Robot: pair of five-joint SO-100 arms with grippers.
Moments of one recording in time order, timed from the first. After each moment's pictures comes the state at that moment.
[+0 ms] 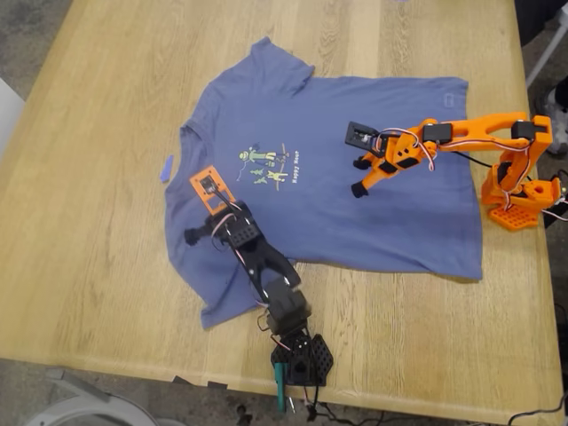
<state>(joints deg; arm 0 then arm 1) -31.9 94.6 109.0 24.6 -91.5 -2.4 96.5 104.0 30.5 -87.5</state>
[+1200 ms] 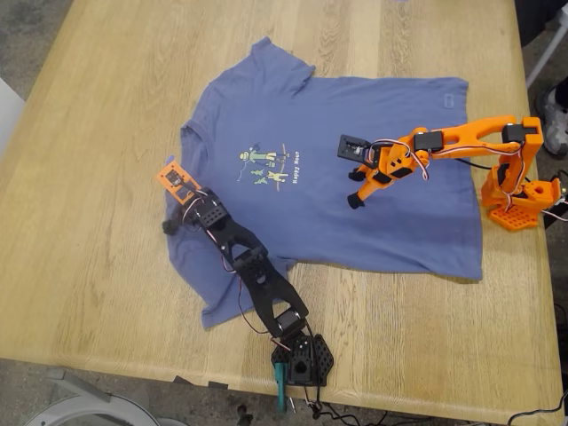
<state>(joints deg) -37.4 47.5 55.6 33.8 -96.9 -5.8 90.9 99.0 32.6 -85.3</state>
